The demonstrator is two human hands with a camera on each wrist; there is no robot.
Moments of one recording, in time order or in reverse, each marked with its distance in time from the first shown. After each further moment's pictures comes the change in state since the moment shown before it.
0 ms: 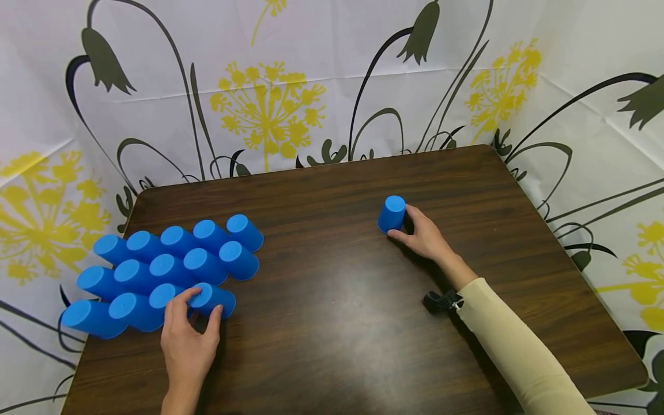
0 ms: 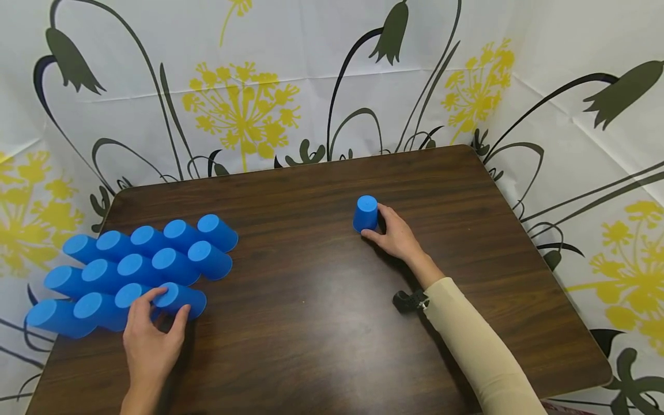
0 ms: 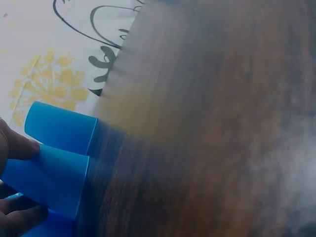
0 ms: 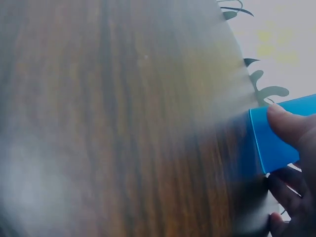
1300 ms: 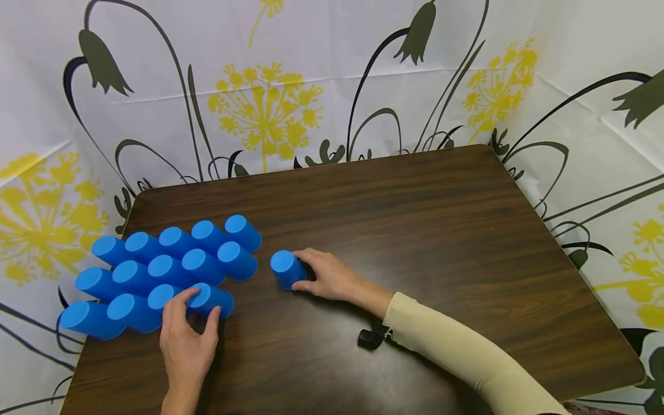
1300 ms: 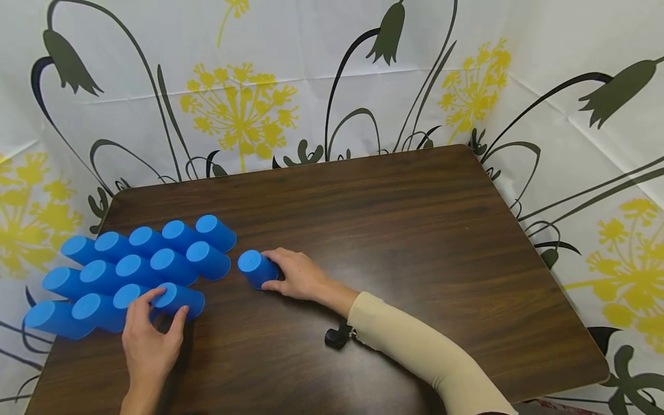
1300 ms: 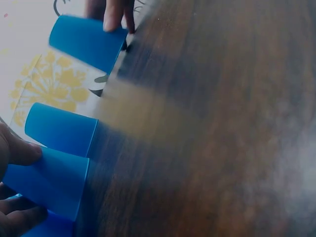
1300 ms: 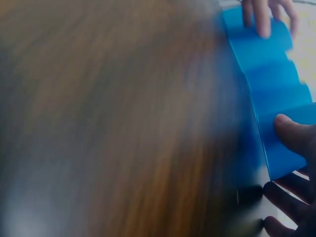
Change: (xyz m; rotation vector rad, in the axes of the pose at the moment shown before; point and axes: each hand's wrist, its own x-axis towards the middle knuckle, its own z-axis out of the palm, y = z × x) left_hand 0.001 -0.003 0.003 0.031 -0.005 -0.021; right_hand -0.012 -0.151 0.122 0.000 -0.285 -0.387
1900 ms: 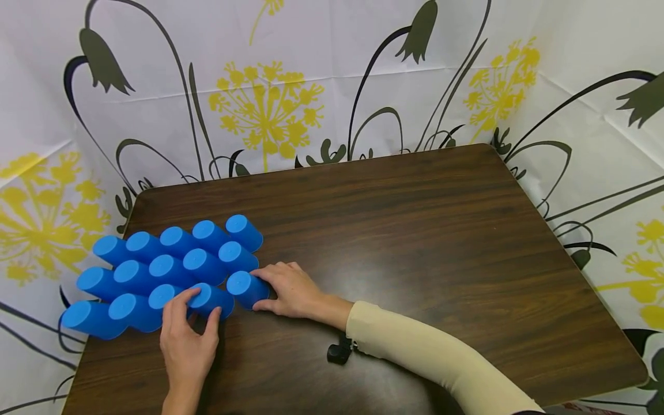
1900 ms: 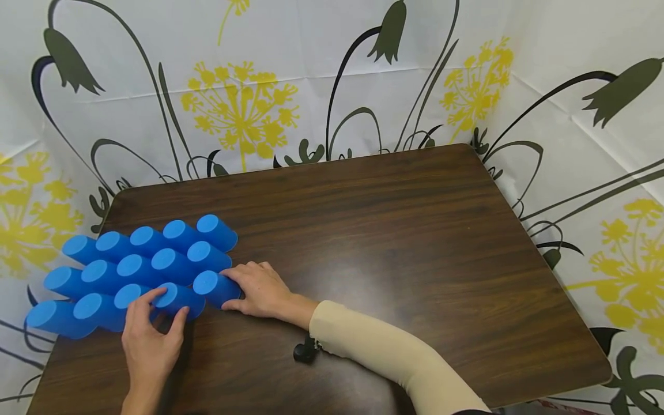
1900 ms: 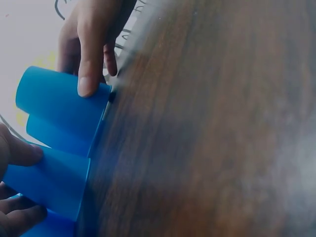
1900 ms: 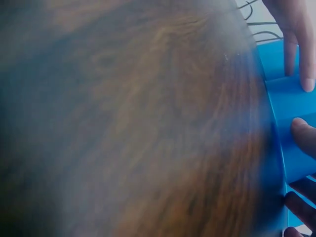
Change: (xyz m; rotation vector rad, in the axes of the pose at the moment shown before) left_hand -0.002 0.001 -0.002 -0.021 0.020 0.040; right_hand 0.033 -0.046 0.053 -0.156 -0.023 -0.091
